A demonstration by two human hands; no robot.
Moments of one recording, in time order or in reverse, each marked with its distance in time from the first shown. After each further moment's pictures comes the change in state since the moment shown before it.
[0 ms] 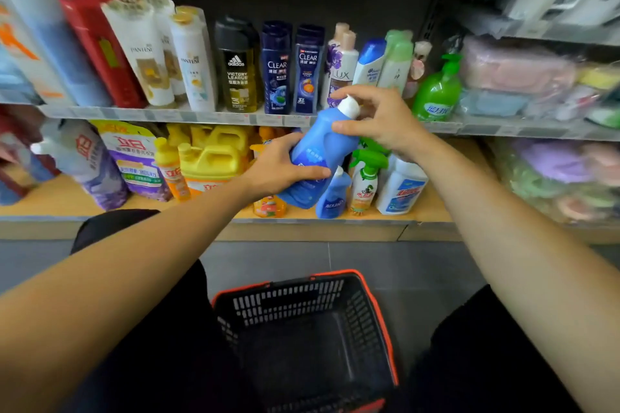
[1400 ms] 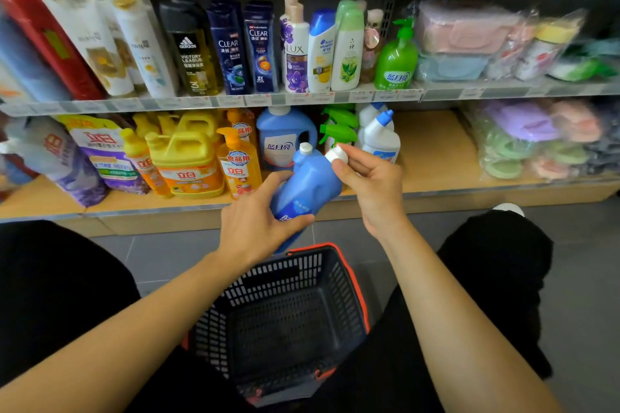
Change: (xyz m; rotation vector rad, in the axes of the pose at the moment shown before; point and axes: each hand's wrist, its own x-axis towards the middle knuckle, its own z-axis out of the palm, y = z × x) left_hand -0.118 0.016 0.088 0.553 0.249 0.034; right_hand -0.154 0.042 0.044 0.590 0.471 0.175
